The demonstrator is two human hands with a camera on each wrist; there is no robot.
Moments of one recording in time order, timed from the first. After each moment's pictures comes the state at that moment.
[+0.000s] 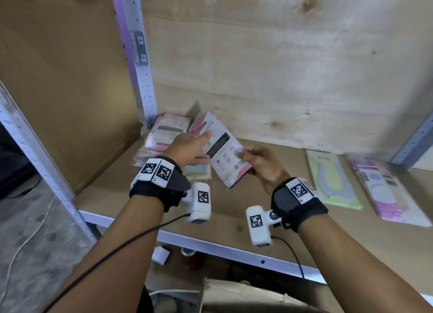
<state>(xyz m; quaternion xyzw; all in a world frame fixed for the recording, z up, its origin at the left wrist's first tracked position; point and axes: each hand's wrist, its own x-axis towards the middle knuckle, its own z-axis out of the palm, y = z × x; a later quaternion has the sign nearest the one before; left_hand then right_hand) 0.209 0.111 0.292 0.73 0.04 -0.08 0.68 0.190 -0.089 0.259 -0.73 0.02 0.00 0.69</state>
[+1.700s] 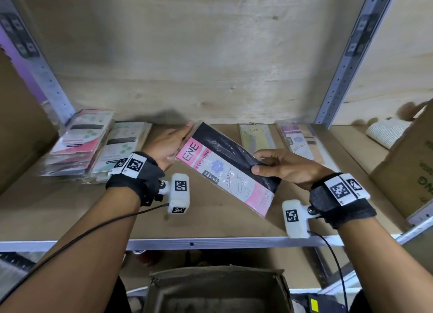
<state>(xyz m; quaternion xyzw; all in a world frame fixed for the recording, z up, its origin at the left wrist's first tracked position) 0.225 -0.022 0.259 0.74 -0.09 -0.16 0.64 0.094 -0.297 0.261 -0.81 -0.04 0.12 0.57</state>
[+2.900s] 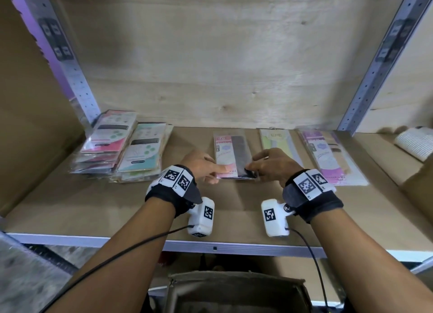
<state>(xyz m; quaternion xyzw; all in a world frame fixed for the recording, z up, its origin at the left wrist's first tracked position) 0.216 -0.025 0.225 0.82 -0.04 -0.23 0.52 0.157 -0.230 0.241 -0.82 0.19 0.04 0.54</state>
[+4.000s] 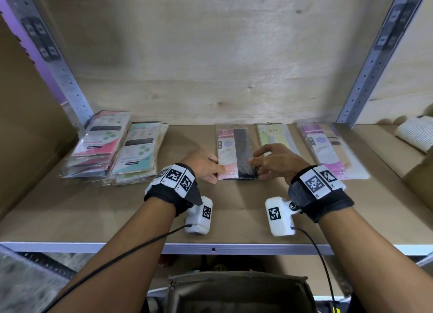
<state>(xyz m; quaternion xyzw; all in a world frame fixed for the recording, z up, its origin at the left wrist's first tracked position) 0.228 -0.040 0.219 0.86 -0.09 -0.23 0.44 0.153 -0.242 0.245 -0.82 0.20 0.06 0.54</state>
